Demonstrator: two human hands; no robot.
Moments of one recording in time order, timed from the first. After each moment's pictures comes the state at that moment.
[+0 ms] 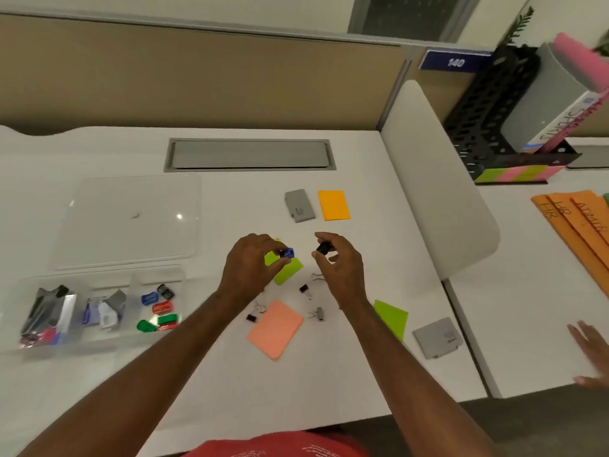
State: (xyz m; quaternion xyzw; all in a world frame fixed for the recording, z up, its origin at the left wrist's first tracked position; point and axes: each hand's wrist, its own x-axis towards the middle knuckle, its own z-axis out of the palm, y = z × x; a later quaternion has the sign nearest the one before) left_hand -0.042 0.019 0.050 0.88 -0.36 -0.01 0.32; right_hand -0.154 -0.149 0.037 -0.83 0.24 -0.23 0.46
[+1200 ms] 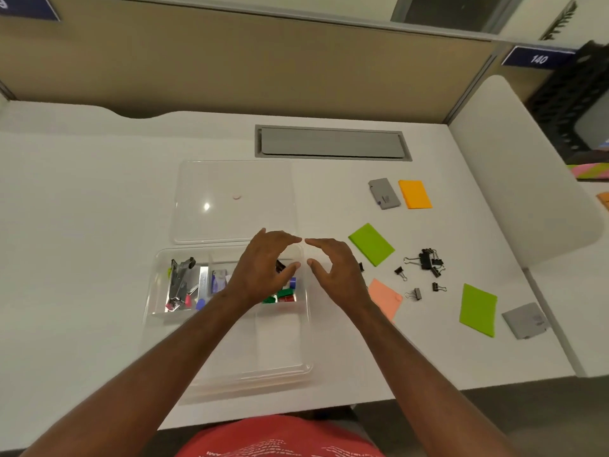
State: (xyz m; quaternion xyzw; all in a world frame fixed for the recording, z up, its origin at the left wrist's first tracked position) left_hand 0.029 0.236 0.026 0.84 -0.41 -0.04 0.35; right_hand -0.080 0.071 0.030 -0.91 0.15 -0.13 0.36
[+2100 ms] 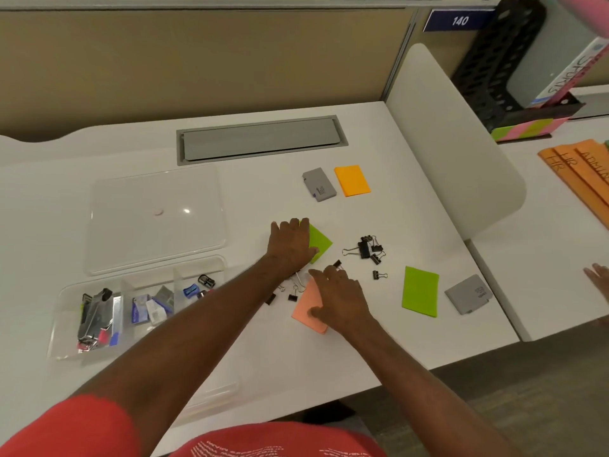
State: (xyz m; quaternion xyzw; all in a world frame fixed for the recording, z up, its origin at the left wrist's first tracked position) left_hand -0.006 0.002 0.009 0.89 -0.44 -0.16 0.00; right_hand -0.177 -0.038 0.003 -0.95 0.22 0.16 0.13
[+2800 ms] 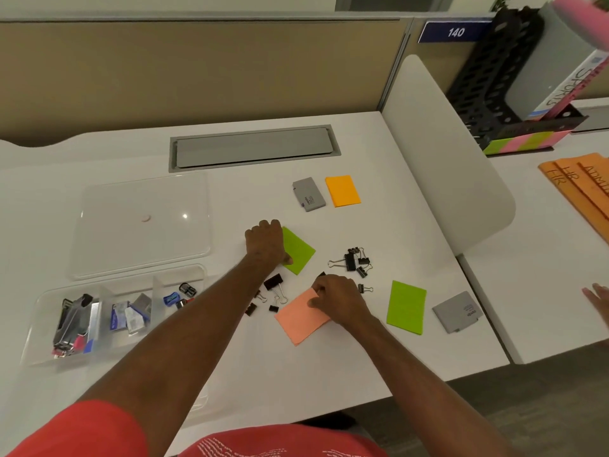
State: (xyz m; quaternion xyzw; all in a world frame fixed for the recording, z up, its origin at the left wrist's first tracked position) left_hand 0.015 -0.019 0.009 0.93 -0.29 -0.20 -0.02; right_hand -0.175 -0.096 0.003 -0.91 0.26 0.12 0.30
